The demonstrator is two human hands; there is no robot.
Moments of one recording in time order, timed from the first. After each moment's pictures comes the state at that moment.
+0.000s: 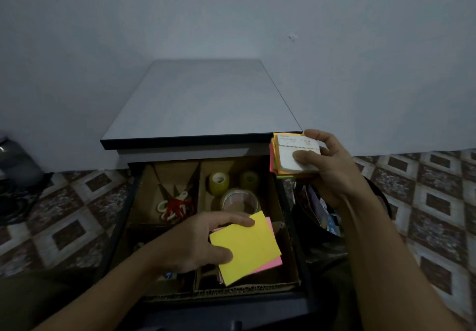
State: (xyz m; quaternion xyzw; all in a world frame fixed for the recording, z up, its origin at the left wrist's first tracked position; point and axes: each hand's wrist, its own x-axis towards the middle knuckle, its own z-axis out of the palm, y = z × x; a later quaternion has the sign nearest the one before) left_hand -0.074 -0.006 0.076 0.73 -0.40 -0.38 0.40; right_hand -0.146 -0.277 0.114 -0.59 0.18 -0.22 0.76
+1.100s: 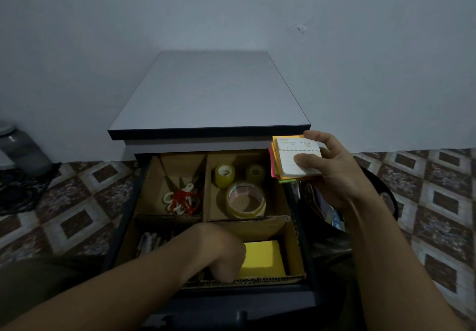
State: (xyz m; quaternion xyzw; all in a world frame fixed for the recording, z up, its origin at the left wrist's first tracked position) left_hand -0.101 -0.066 0.086 0.72 -0.49 -0.41 -0.28; right_hand -0.150 -0.272 0.103 -0.60 0.15 -0.17 0.77
